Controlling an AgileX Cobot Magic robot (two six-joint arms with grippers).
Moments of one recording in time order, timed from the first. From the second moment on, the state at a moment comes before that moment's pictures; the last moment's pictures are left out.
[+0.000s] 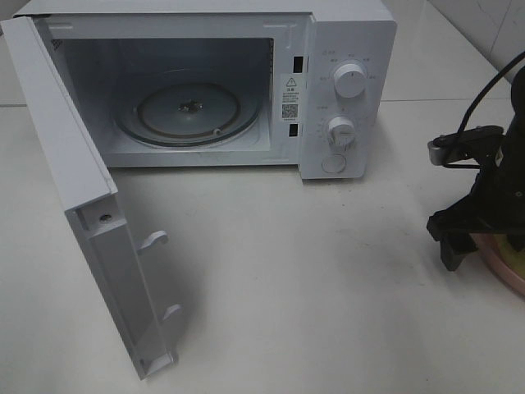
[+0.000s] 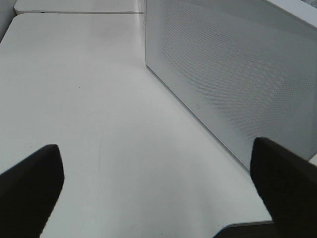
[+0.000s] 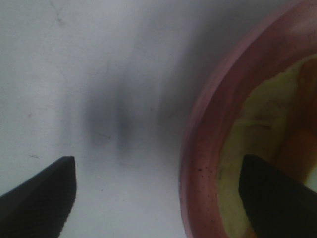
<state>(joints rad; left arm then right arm) 0.02 -0.01 -0.52 -0.15 1.07 0.07 0.13 1.78 -0.90 -0.20 0.65 0.09</state>
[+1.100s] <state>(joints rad) 0.02 -0.01 -0.52 -0.15 1.07 0.07 0.13 1.88 -0.96 -0.25 0.70 0.14</state>
